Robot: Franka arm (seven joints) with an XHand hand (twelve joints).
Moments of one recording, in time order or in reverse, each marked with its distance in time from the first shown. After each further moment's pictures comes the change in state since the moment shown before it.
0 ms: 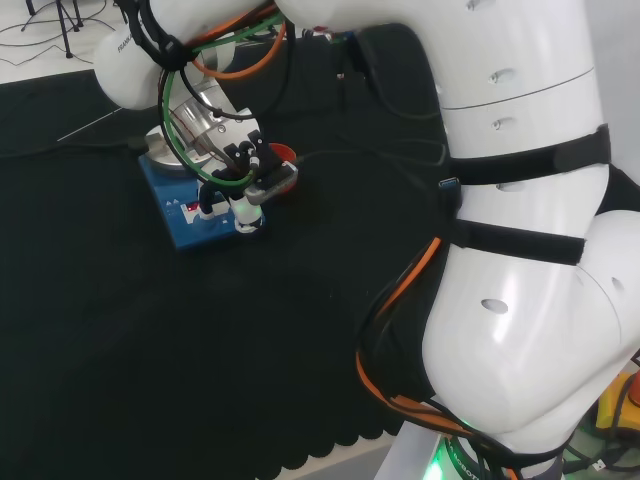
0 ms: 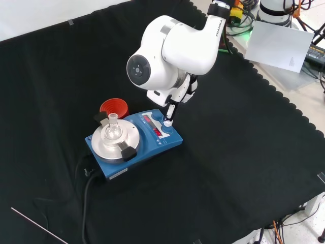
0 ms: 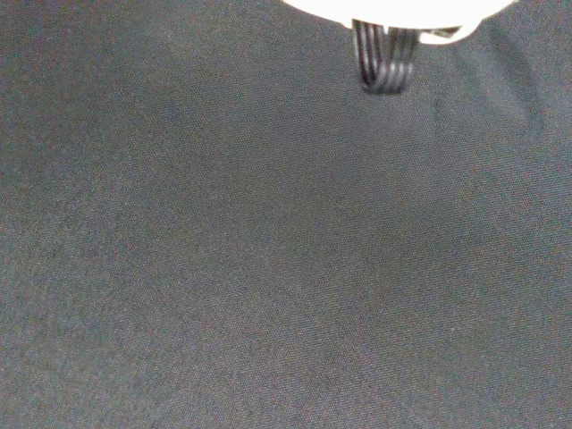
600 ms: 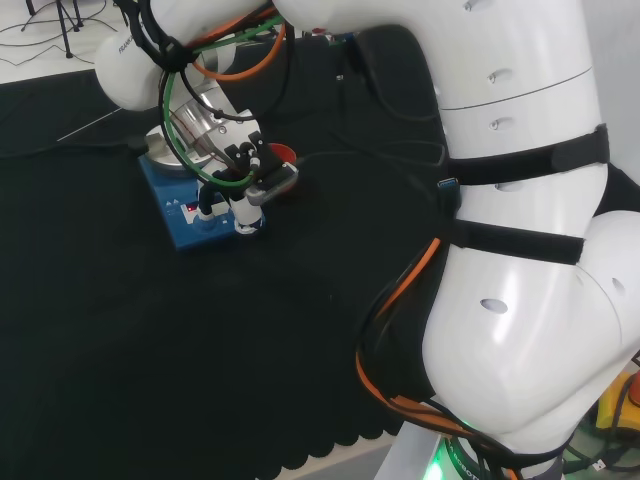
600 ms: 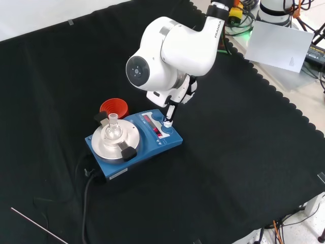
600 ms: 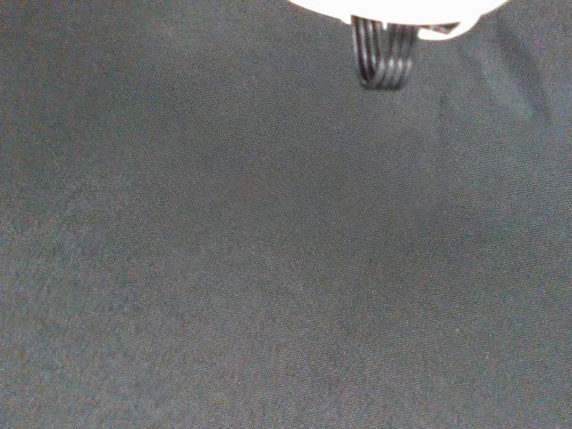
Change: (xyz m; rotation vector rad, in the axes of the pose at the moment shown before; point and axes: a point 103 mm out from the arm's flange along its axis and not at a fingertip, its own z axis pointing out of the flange) arm -0.001 0.003 0.002 0.006 0.005 -0.008
